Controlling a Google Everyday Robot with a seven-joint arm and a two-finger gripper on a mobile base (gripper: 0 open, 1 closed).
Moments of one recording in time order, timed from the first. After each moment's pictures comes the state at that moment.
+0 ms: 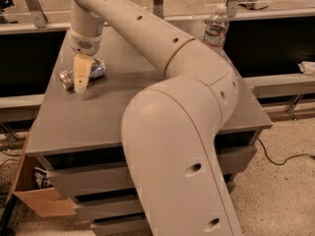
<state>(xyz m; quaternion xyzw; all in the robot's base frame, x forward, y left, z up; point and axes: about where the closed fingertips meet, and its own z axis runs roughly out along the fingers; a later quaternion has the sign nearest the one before) 0.689 0.227 0.843 -0.75 0.63 0.09 0.16</state>
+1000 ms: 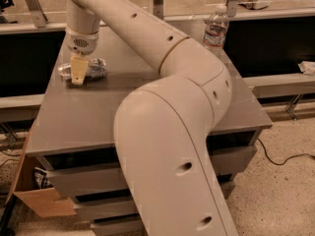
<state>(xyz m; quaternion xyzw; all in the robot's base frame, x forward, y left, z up) 0.681 0.231 0.848 -0.75 0.64 0.10 0.15</state>
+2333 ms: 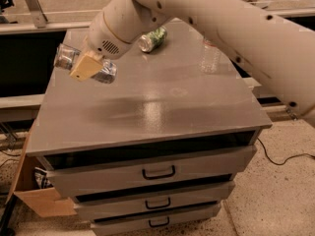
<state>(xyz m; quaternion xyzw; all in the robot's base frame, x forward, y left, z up) 0.566 0.173 0.948 -0.68 0.61 0.21 0.36</state>
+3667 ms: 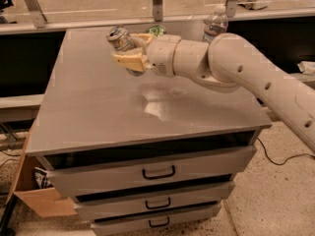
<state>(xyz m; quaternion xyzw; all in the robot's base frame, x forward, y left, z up) 0.628 0.074 0.952 -0.46 0.57 0.28 0.62</state>
